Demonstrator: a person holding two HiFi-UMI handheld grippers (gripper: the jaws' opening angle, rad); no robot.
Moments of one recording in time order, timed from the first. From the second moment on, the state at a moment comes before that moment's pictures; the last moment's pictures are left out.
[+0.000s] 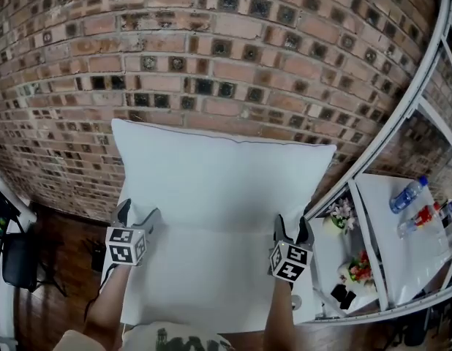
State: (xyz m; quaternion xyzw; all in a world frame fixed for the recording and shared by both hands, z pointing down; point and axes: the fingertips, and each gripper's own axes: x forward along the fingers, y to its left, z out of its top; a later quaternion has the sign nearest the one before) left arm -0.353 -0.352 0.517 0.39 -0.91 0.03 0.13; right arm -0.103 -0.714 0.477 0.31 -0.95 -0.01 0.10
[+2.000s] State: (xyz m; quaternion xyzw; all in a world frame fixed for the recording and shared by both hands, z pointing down) left arm -0.134 -0.290 0.454 0.62 -0.78 -0.02 0.07; right arm -0.095 -0.322 0.438 0.10 -0.99 -0.01 0.05
